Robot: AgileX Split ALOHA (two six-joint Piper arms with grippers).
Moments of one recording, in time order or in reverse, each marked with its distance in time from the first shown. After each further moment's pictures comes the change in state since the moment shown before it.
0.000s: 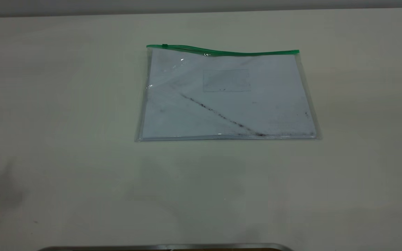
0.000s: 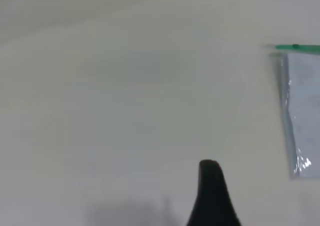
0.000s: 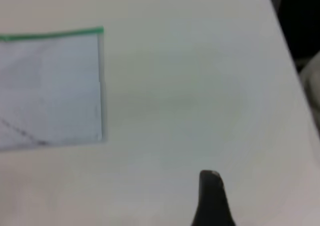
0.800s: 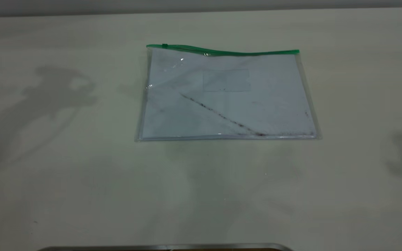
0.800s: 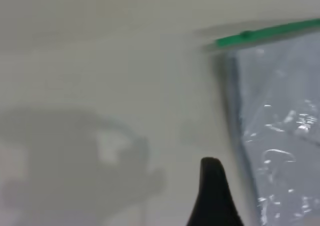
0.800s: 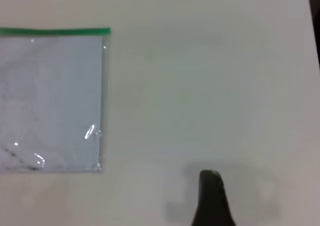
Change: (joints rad) left arm -0.015 0.954 -0.473 -0.650 -0.055 0.696; right arm 0.000 0.644 -0.331 0.047 -0.174 -0.147
